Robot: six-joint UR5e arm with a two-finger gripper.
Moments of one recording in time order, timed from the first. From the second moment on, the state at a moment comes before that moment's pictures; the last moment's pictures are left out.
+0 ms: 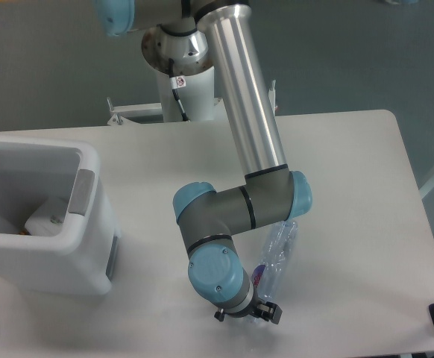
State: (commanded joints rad) arm 2.27 -2.39 -1.20 -1.07 1.81 0.70
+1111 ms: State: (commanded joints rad) arm 2.27 -2.39 -1.20 -1.06 1.83 0.67
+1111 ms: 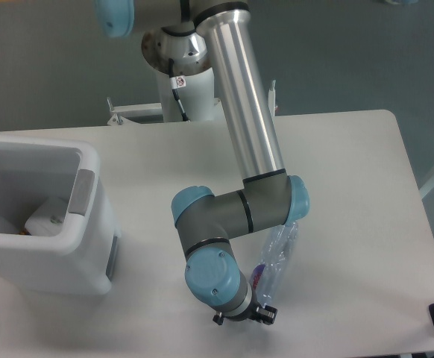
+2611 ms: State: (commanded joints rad) arm 2.38 -2.21 -1.20 -1.06 1.31 0.64
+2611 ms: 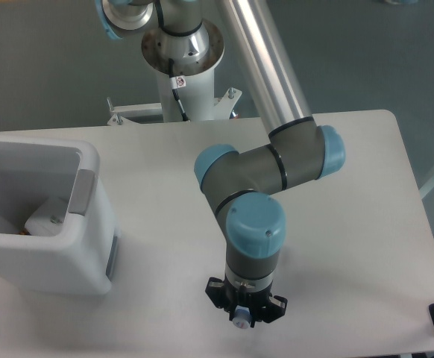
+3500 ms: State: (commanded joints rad) arm 2.45 -2.02 -1.19 -0.99 0.85 0.62
